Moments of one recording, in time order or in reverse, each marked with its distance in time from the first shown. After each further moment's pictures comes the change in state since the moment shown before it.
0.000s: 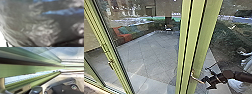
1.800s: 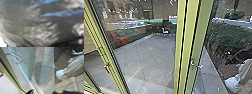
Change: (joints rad) left arm 0.003 0.009 0.000 0.000 0.003 0.000; right arm 0.354 -0.166 0.024 -0.746 -0.480 -0.151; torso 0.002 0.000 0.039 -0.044
